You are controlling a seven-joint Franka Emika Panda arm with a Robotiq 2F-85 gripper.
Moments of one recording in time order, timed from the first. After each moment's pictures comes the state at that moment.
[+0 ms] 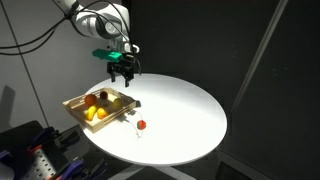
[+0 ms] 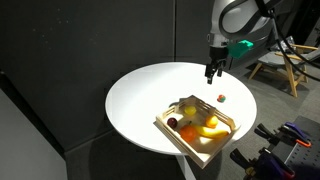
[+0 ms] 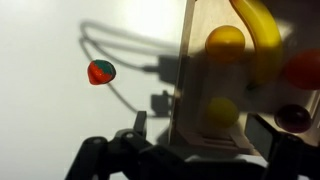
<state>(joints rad) 0.02 0.07 0.03 -2.29 -0.05 2.31 -0.04</state>
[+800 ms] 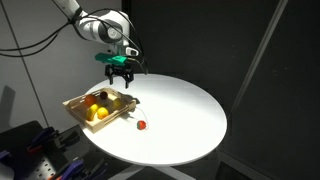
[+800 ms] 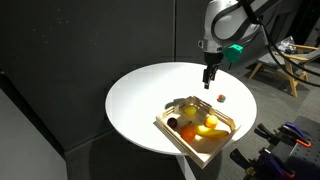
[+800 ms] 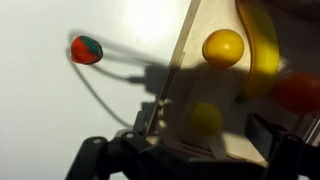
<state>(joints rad) 0.02 0.15 0.06 -2.25 -0.04 2.32 -0.23</state>
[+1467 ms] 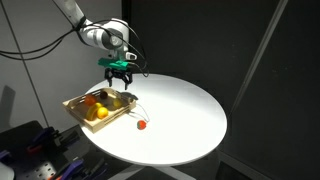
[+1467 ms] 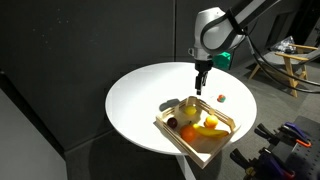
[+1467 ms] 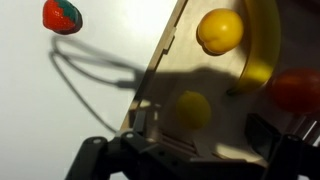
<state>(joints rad) 0.03 0.27 0.10 -2.17 -0.04 2.35 -0.29</state>
